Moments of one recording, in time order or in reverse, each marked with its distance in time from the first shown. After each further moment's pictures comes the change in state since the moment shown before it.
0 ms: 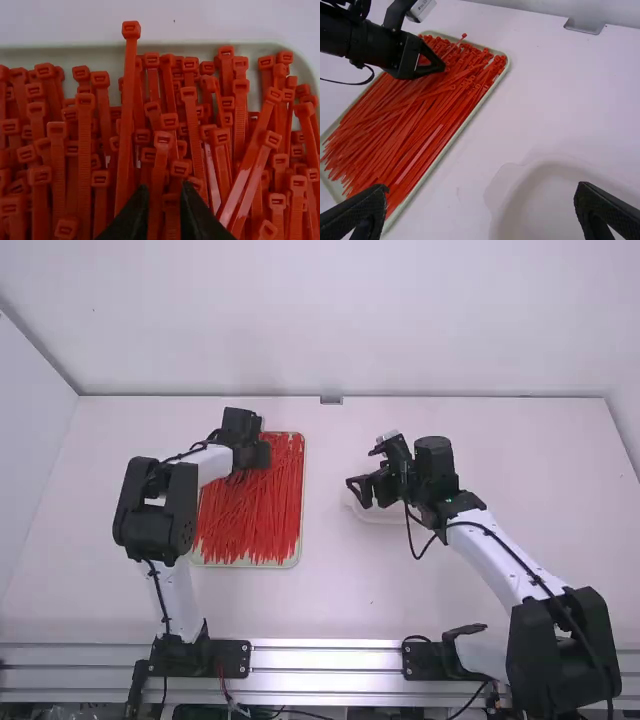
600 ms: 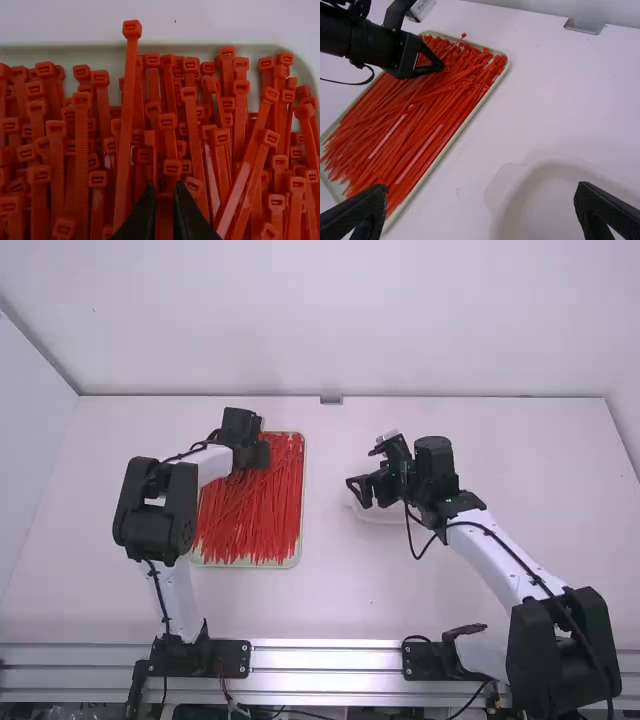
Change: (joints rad) left arm 0.000 0.000 0.000 -0.001 0.000 -0.013; right arm 0.000 0.000 0.000 0.000 0.000 0.000
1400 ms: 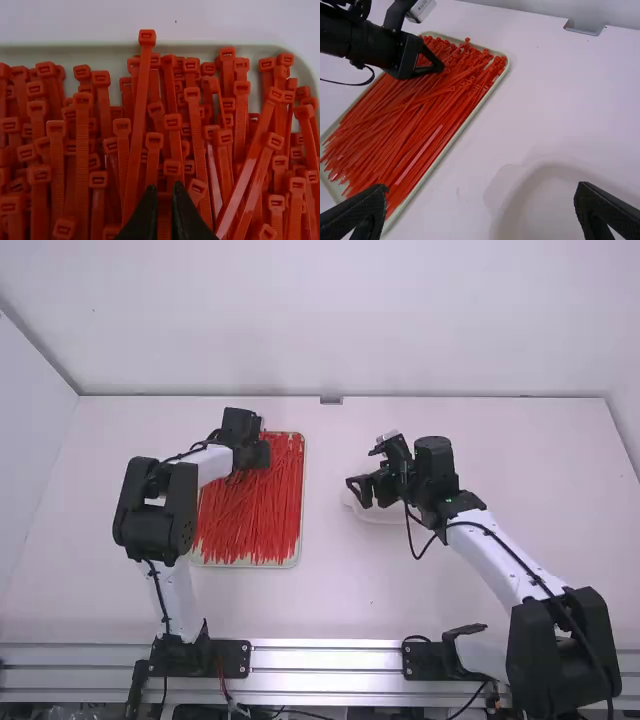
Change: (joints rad) left arm 0.000 0.000 0.000 -0.003 0.000 -0.002; right arm 0.000 0.000 0.000 0.003 0.000 0.000
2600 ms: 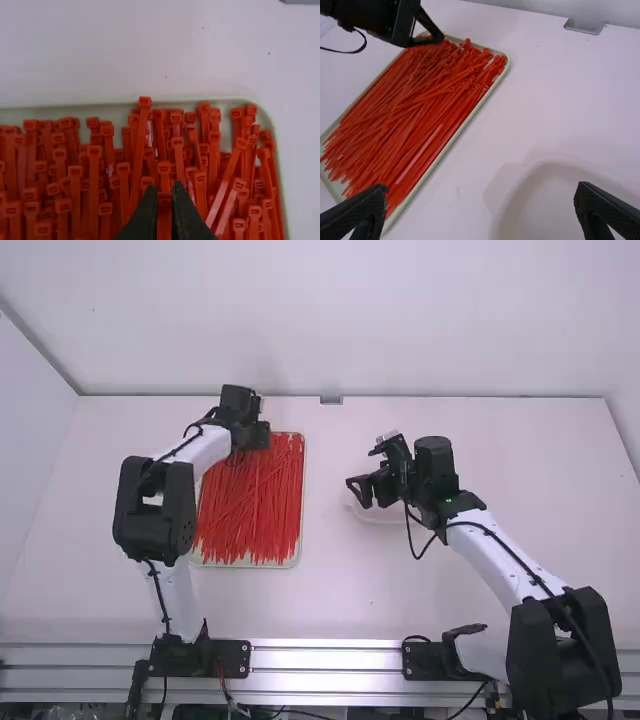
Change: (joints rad) left arm 0.000 0.000 0.203 -0.184 0.000 -0.008; right arm 0.000 0.000 0.000 -0.003 0.000 0.000
